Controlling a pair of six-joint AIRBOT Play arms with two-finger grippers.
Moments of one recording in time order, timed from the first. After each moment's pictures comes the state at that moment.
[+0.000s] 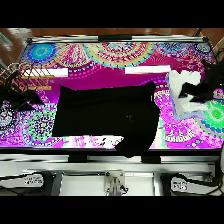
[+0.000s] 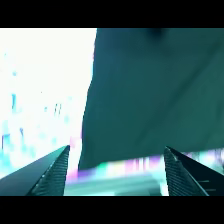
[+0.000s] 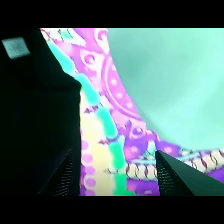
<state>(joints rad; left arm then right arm) 0.40 -1.47 1.36 1.11 -1.55 -1.35 -0.26 -1.45 1.49 1.74 -1.47 -1.60</state>
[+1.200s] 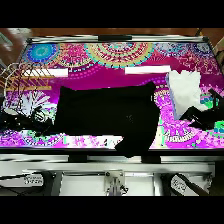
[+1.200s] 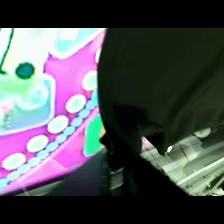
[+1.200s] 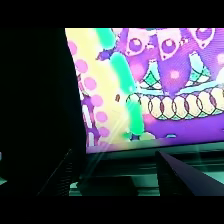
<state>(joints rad) 0.43 -1.48 0.80 0.98 -1.27 -1.14 -0.48 -1.19 1.03 1.93 -1.47 -1.72</state>
